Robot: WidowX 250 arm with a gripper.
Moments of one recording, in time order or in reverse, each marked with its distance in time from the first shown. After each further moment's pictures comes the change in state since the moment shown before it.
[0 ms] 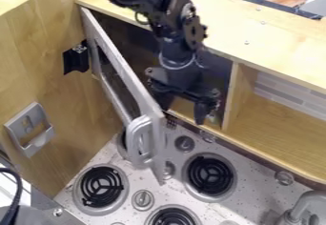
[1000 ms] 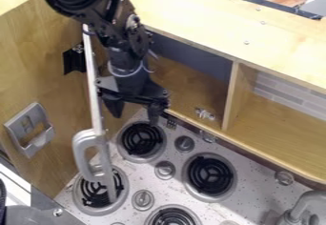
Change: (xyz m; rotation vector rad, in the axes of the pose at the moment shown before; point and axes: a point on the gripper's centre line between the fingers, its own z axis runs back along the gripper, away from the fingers) arm -0.029 0.067 -0.001 0.099 0.001 0.250
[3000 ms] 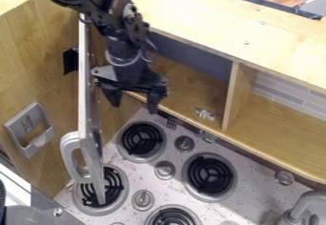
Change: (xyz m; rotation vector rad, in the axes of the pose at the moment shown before) arm 0.011 -0.012 0.006 -0.011 -0.023 -0.019
